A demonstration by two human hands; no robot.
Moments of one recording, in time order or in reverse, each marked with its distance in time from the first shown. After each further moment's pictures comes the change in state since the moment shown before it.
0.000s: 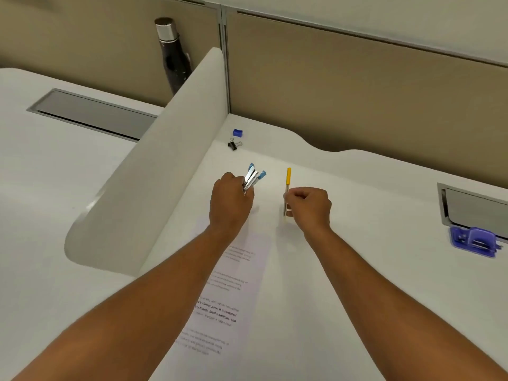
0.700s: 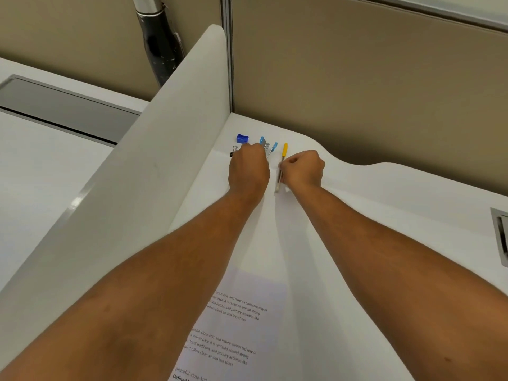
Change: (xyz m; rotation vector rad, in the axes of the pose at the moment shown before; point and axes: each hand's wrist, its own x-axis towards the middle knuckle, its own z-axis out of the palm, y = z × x) left_hand 0.173 0.005 0.073 0.282 -0.139 -0.036; right_hand 0.175 -0.046 0.114 -0.316 0.131 -0.007
